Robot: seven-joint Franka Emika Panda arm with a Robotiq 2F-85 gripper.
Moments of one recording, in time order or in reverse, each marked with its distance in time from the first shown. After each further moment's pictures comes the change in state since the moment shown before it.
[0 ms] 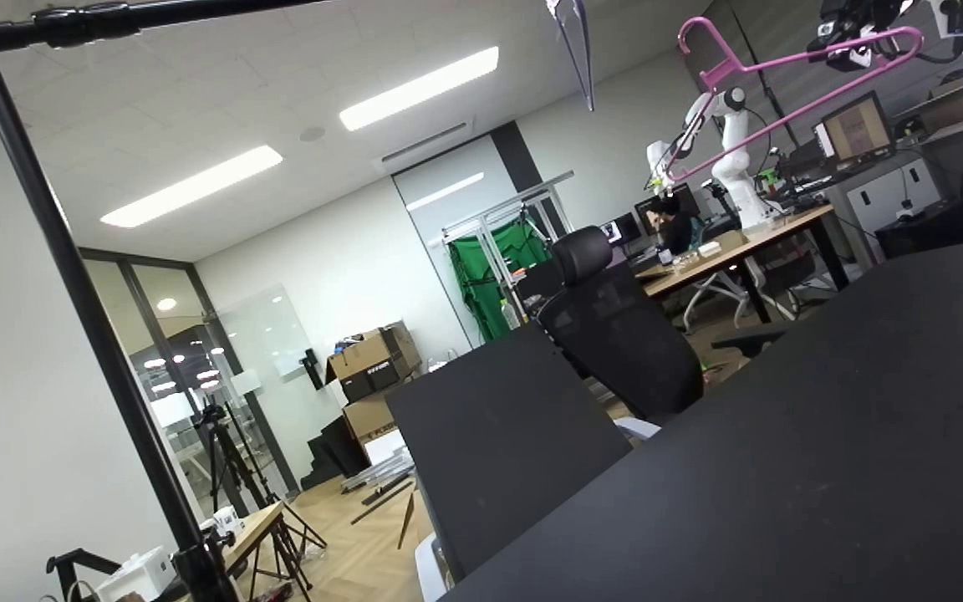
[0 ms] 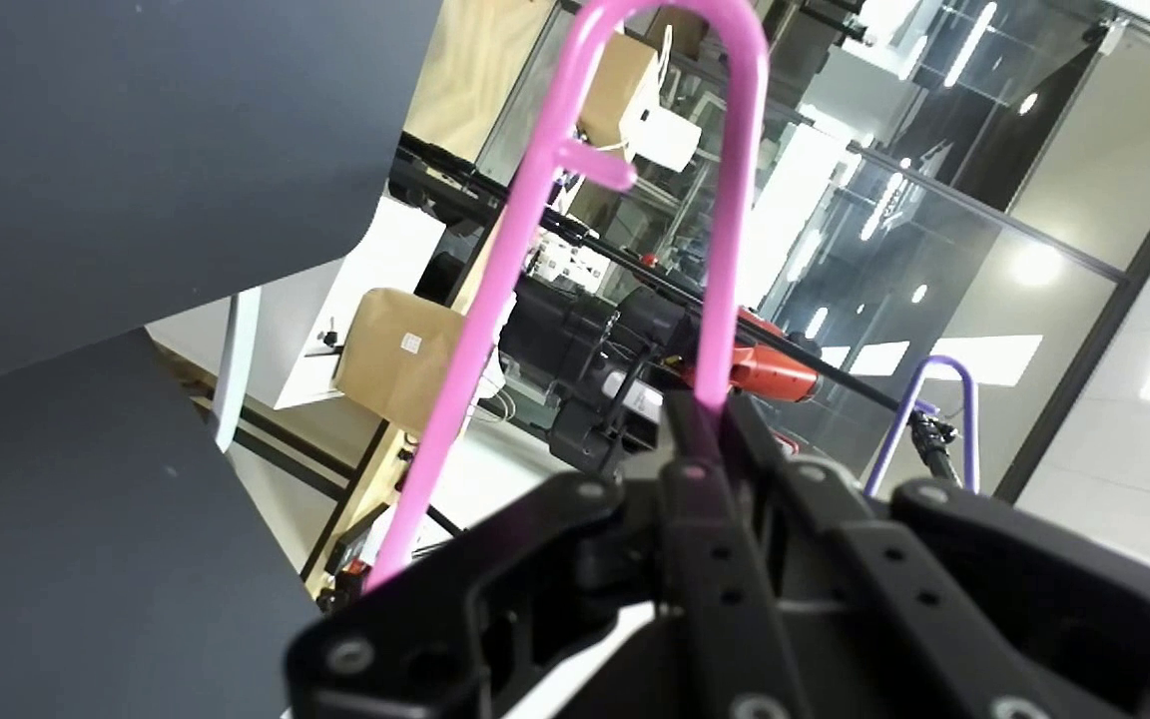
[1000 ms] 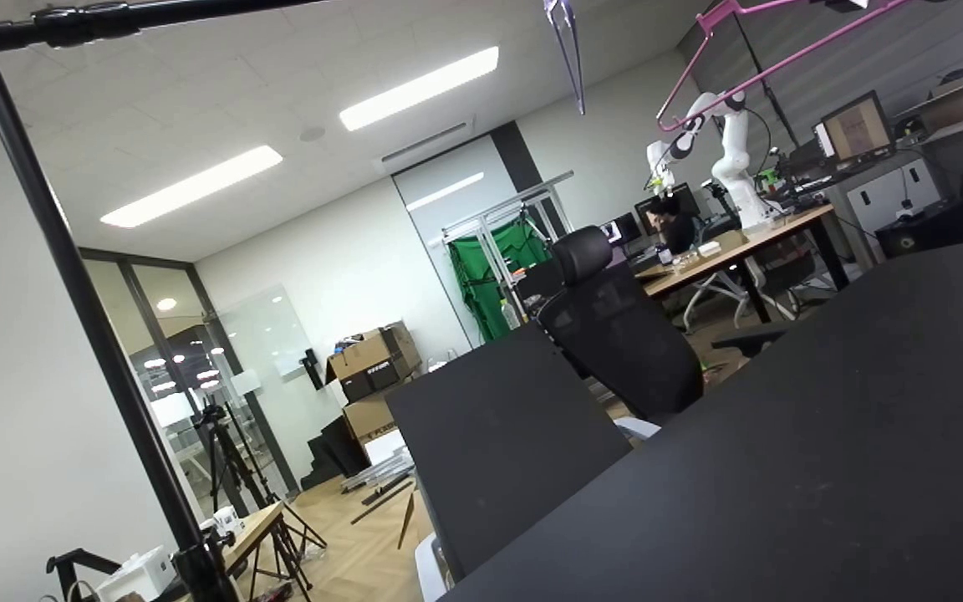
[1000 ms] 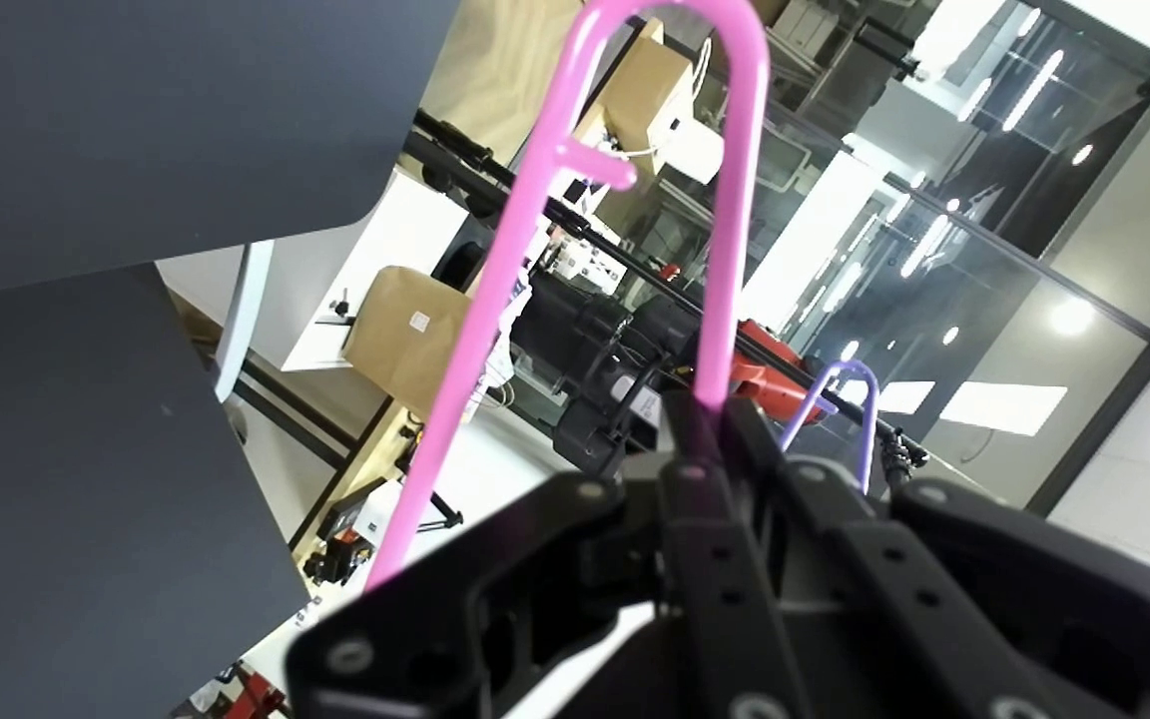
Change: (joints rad) arm -0.030 -0.110 -0.003 0.000 -0.017 -0.027 -0.019
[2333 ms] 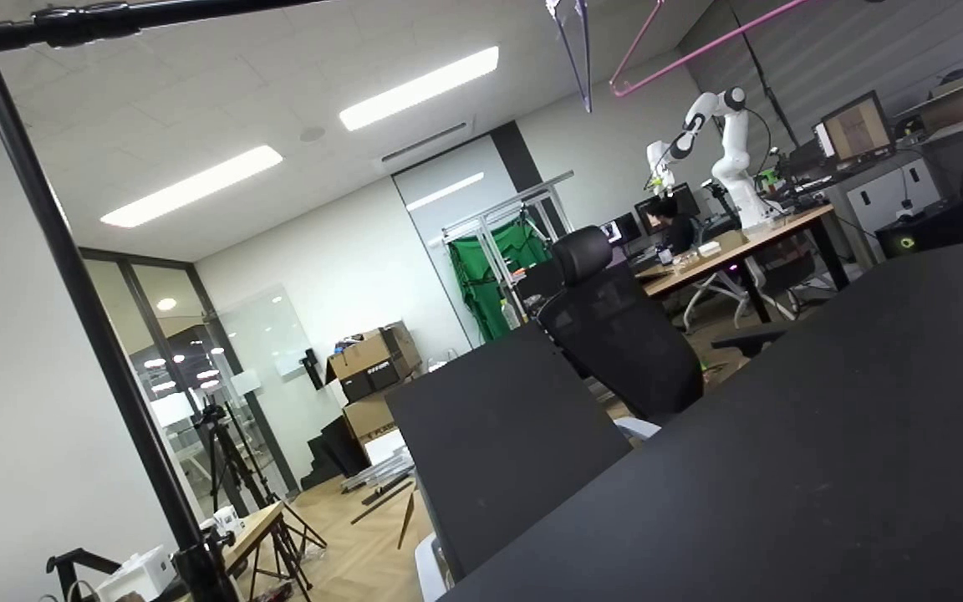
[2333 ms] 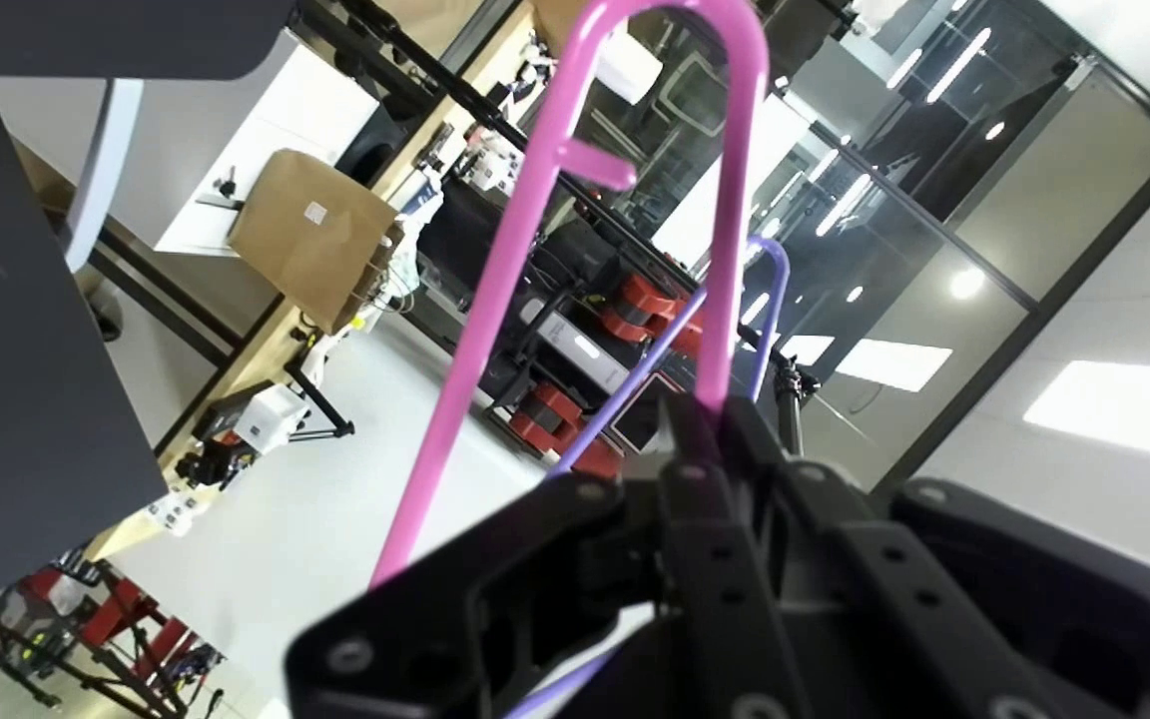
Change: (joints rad) arm 0.056 0.005 -0.011 0.070 0.182 0.000 0.018
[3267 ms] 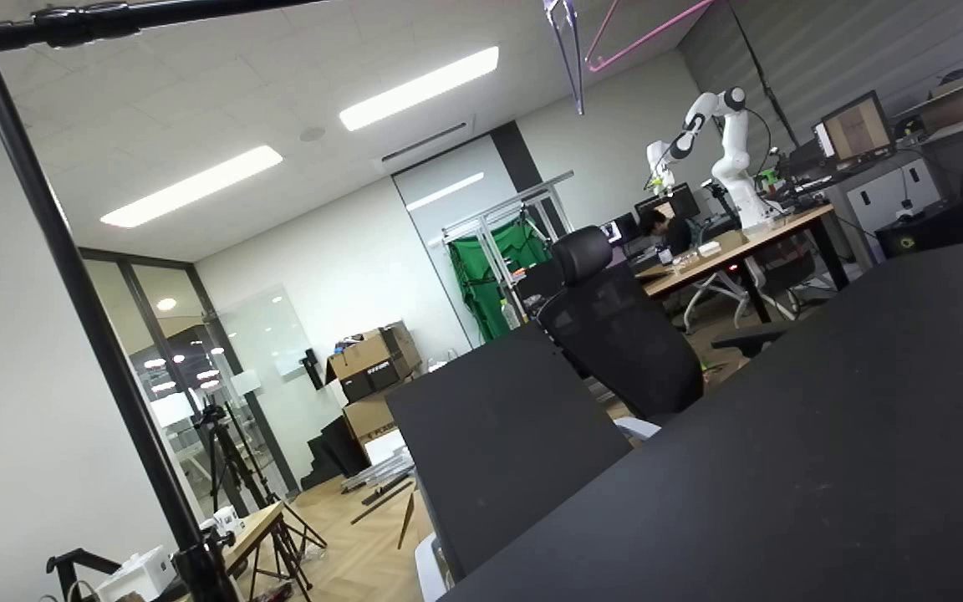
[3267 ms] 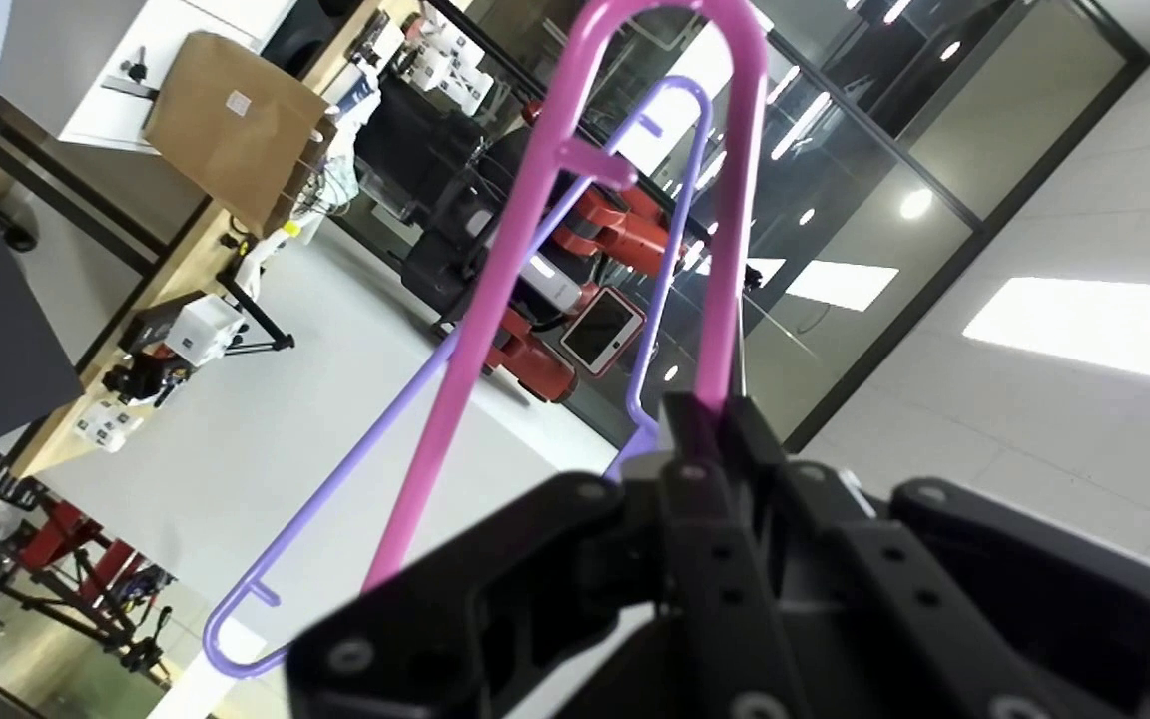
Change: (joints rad) arm 0.052 0.106 -0.041 0.226 0.198 0.003 0.162
